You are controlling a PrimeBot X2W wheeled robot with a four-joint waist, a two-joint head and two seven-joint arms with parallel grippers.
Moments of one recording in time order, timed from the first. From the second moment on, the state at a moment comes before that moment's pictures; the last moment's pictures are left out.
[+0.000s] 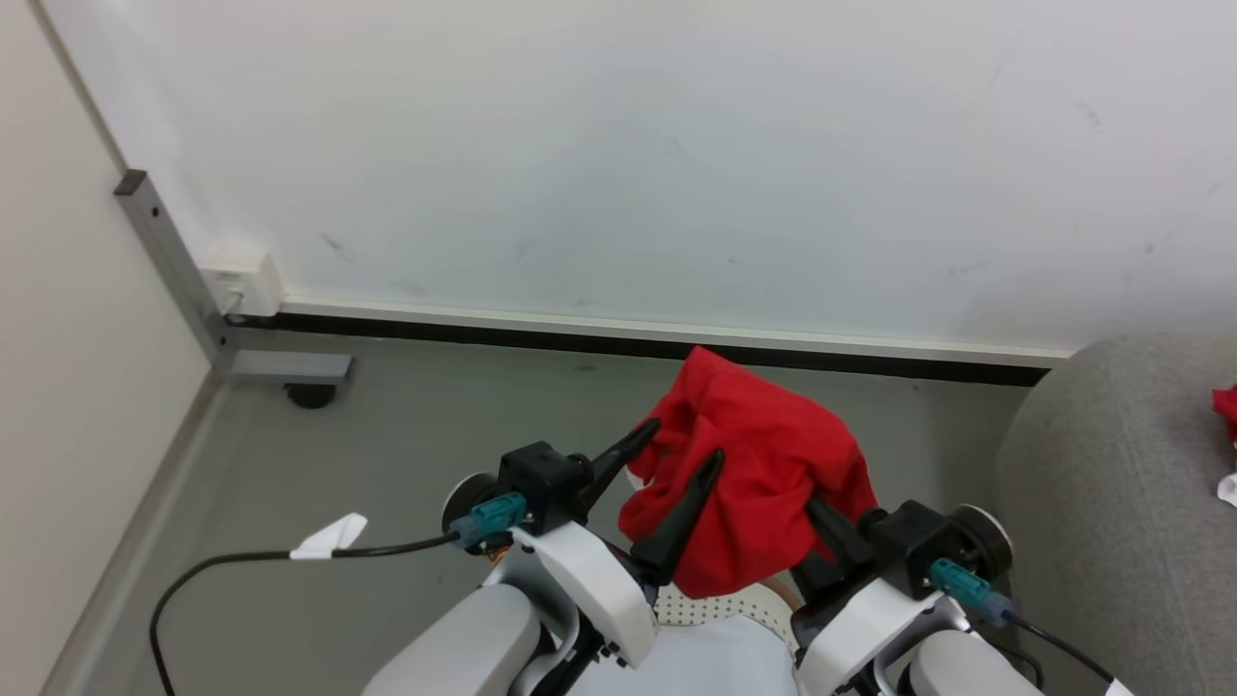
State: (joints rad) left arm -0.58 0.14 -0.82 0.48 -0.59 -0.09 -0.26; right arm -0.44 -0.08 0.62 0.52 0.39 0.13 -0.26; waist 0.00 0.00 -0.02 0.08
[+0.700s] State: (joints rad) left arm -0.56 0.18 -0.77 0.36 -0.53 -0.08 -0.26; right arm -0.39 -0.17 0.37 0.42 0.32 0.13 -0.26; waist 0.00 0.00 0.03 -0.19
